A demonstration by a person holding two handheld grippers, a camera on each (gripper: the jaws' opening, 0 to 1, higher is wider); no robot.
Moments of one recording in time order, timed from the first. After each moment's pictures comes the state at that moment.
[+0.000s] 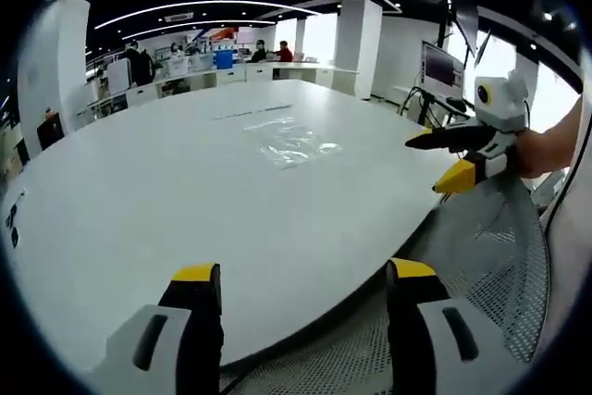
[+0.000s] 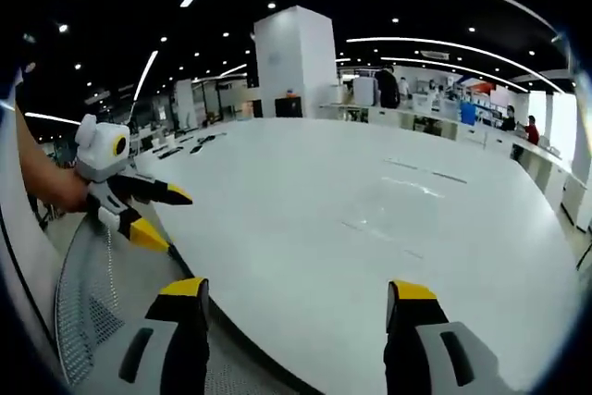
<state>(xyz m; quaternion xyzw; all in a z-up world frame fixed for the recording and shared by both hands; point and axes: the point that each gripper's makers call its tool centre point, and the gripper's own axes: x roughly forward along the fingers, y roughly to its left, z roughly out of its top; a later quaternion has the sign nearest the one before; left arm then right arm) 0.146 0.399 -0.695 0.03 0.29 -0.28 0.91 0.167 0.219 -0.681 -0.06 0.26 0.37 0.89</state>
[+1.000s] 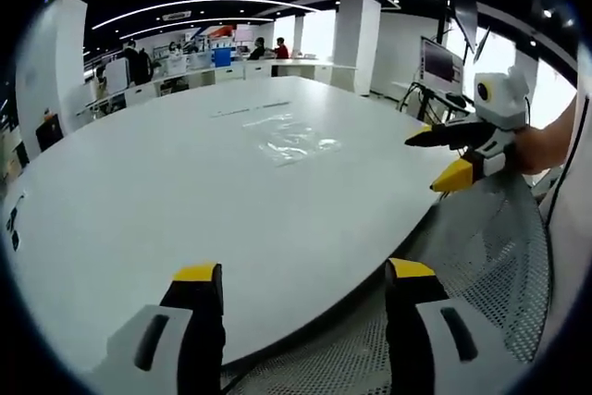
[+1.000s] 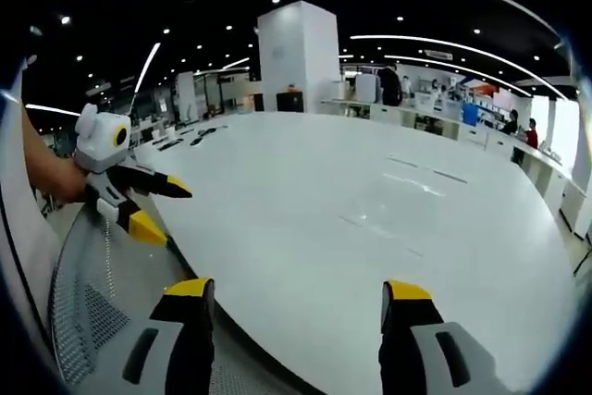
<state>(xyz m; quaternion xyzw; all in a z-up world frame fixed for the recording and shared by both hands) 0.146 0.400 -0.698 0.04 0.30 -0.28 0.91 0.166 0.217 -0.688 -0.08 0.26 0.37 0.89</state>
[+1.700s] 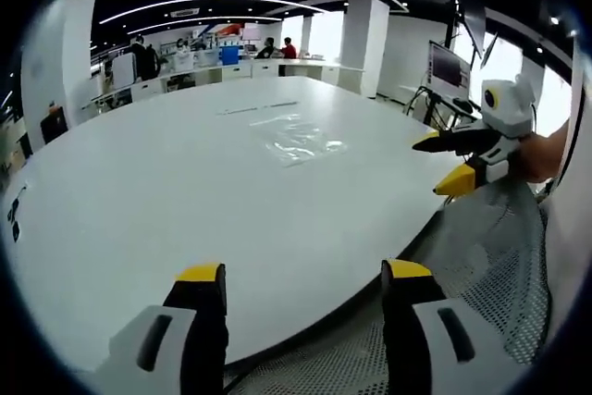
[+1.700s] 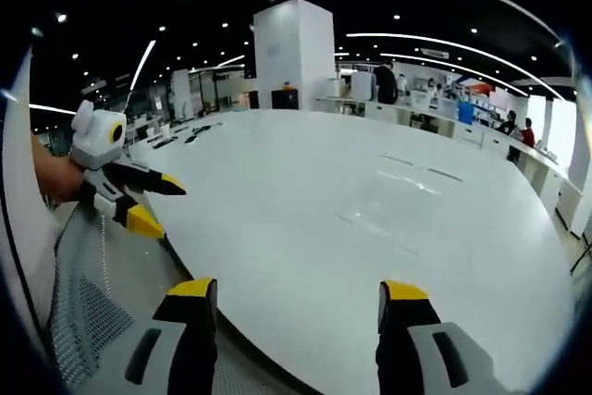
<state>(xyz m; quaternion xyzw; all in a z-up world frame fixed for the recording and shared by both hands) 0.150 0.403 -0.699 0.03 0.31 -0.27 0.91 0.168 0.215 -0.687 -0.08 0.27 0.36 0.89</state>
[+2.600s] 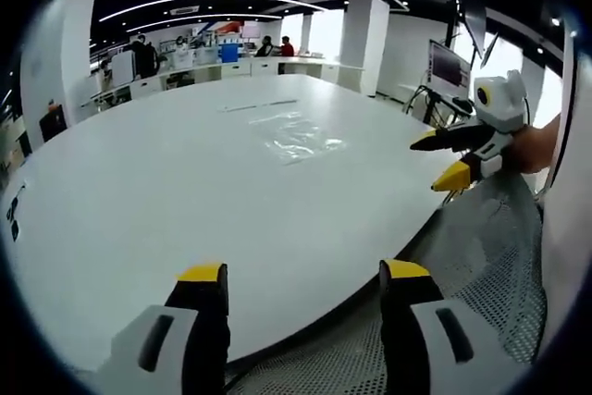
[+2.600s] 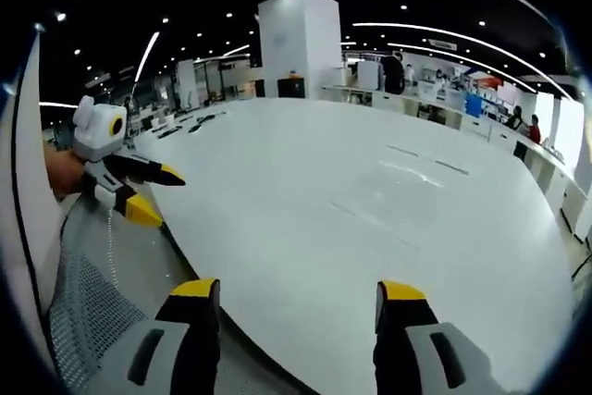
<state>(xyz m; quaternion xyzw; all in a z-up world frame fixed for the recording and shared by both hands) 0.148 0.401 -0.698 0.03 0.31 -0.27 0.91 0.178 0.201 -0.697 -0.10 0.29 0.37 0.87</state>
